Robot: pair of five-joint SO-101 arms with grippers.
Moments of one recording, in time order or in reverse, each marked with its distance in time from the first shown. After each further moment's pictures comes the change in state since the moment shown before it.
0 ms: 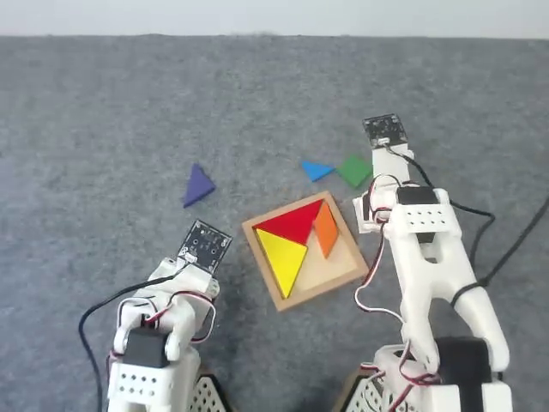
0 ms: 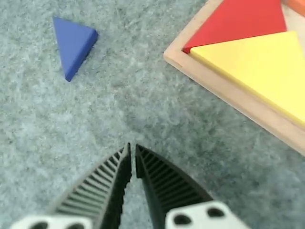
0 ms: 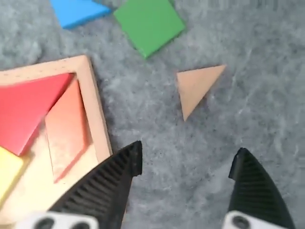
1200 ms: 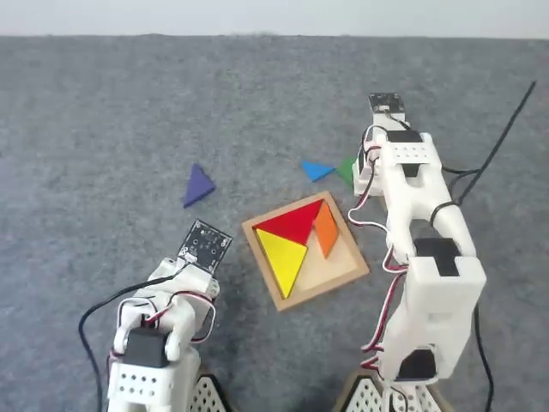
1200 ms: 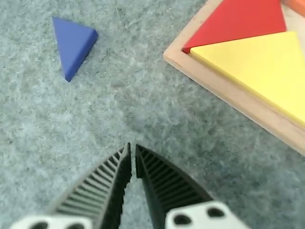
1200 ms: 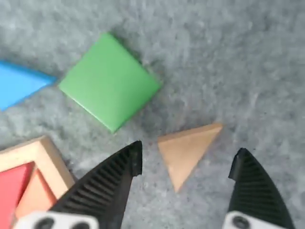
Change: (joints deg) left arm 0.0 0.0 0.0 0.0 0.0; right arm 0.8 40.2 -39.6 10.8 -9.3
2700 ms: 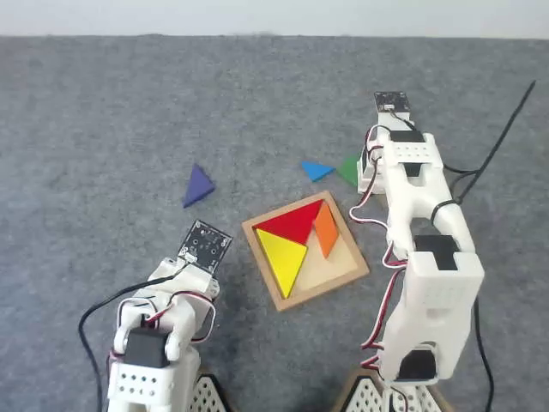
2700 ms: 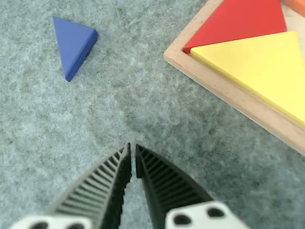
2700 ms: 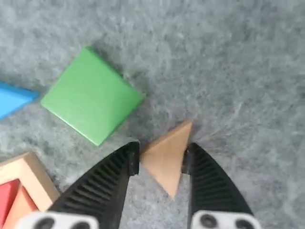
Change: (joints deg) left arm 0.0 0.0 0.0 0.0 0.0; right arm 0.4 3.0 -1.5 -1.8 -0.6
